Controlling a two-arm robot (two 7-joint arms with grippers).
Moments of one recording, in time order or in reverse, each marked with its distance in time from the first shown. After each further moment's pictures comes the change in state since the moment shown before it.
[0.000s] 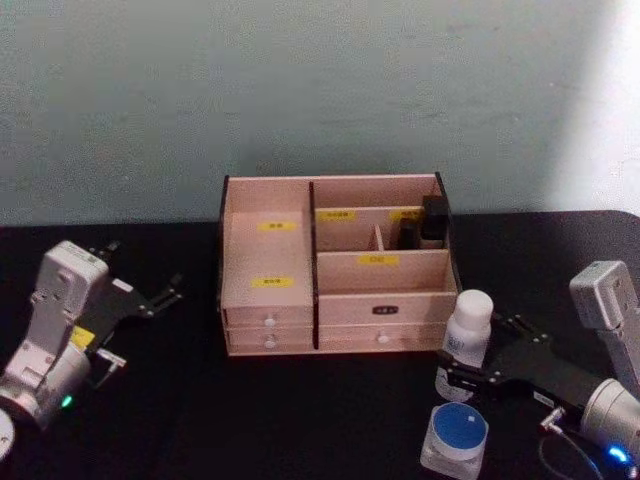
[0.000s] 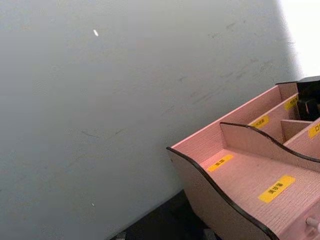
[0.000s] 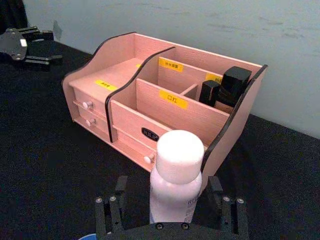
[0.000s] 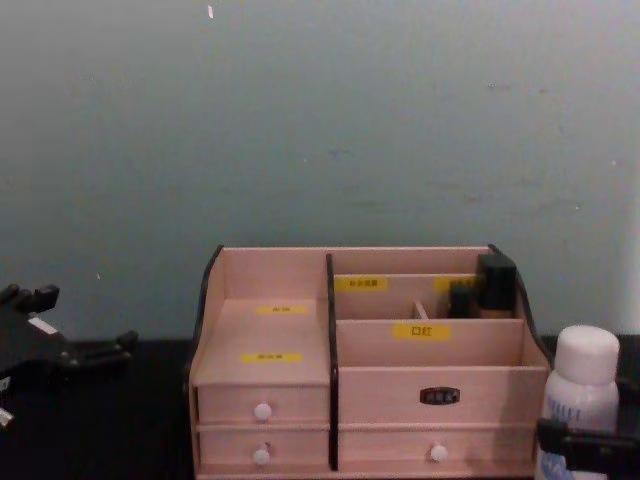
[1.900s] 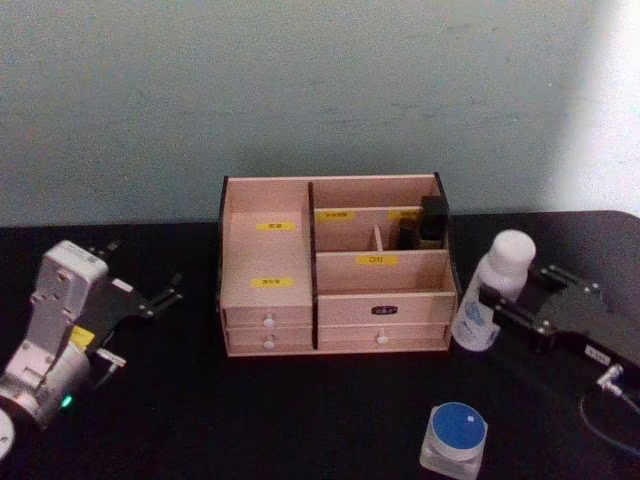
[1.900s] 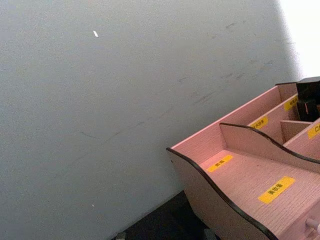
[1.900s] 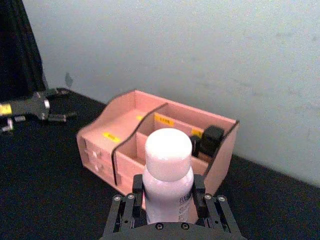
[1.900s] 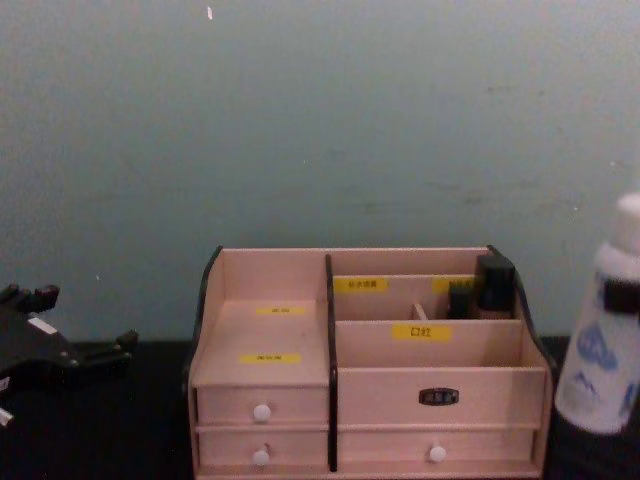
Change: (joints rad) left arm 0.000 0.000 0.000 0.000 0.000 0.000 0.000; right arm -0.084 0.065 0.145 -0.184 0.142 -0.002 0.026
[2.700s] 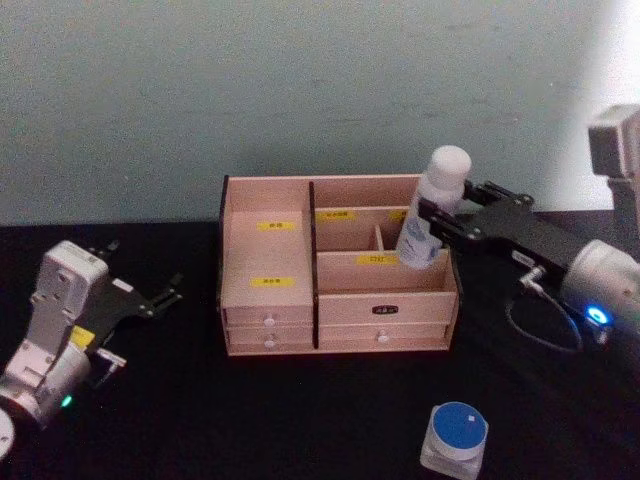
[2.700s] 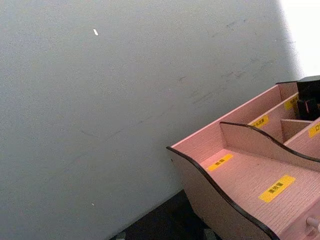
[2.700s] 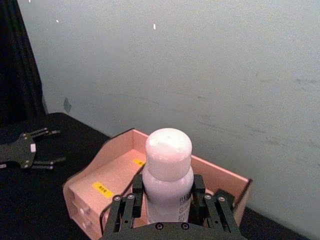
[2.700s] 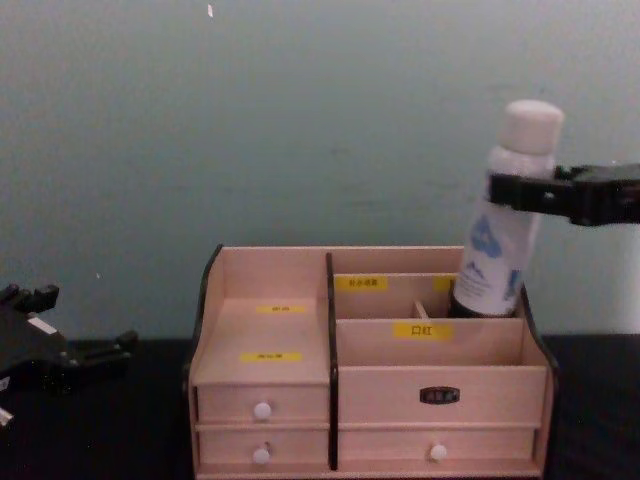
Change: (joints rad) left arm 0.000 0.000 0.000 0.000 0.000 0.000 0.000; right arm 0.335 -0.109 -0.165 0.177 -0.015 0.055 -0.020
